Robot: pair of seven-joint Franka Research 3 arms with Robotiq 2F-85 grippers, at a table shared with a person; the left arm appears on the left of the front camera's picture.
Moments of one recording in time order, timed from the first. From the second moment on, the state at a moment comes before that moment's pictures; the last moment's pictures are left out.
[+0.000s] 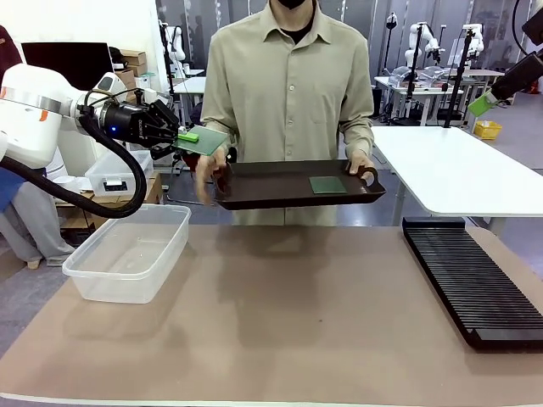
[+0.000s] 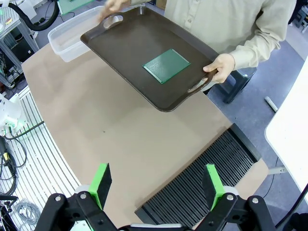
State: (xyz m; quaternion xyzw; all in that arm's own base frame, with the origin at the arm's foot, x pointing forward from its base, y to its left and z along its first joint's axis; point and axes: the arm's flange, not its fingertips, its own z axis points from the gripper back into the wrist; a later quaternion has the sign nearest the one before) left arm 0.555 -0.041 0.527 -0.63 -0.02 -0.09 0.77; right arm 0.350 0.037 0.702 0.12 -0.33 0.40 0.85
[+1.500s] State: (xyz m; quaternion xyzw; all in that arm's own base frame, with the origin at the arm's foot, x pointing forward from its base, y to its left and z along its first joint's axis) left arm 0.554 -0.039 0.529 -0.62 -0.02 -0.10 0.78; right arm 0.350 0.037 0.702 0.12 -0.33 0.40 0.85
